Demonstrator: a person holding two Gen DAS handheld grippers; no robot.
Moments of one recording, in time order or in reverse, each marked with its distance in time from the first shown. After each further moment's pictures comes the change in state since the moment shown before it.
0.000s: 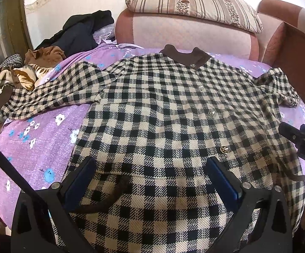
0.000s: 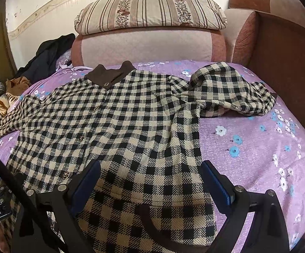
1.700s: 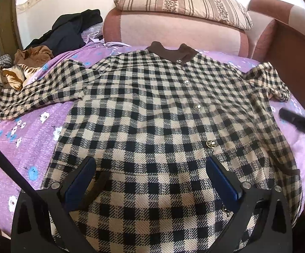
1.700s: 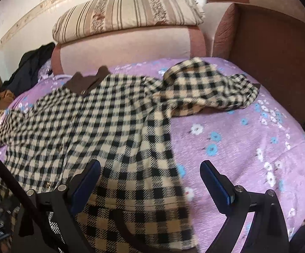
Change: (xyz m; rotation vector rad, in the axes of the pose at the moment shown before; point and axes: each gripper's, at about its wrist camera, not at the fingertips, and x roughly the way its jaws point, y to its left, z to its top) left arm 0.008 -0.014 -0.012 0.030 0.001 -0.067; right arm -0.003 -0.030 0.004 0.101 -0.010 -0.091
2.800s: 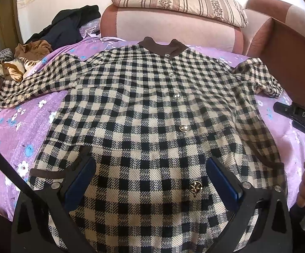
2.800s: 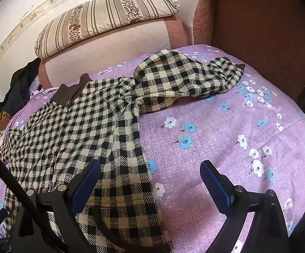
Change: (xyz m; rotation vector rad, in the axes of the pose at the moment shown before) left arm -0.029 -0.027 -0.016 -0.035 0.036 -0.028; right arm -0.002 -0.050 -0.002 0.140 0.041 0.018
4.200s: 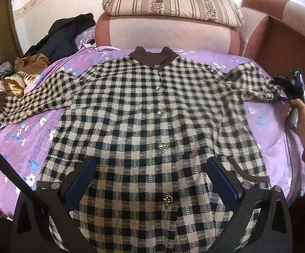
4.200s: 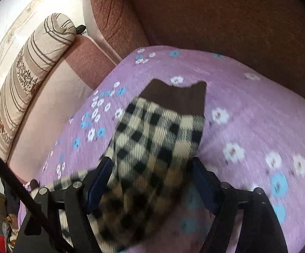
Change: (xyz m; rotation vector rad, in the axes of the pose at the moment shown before) left arm -0.017 -0.036 0.033 0.036 0.007 0.046; right arm 0.168 -0.230 0.175 0.467 0.004 0.058
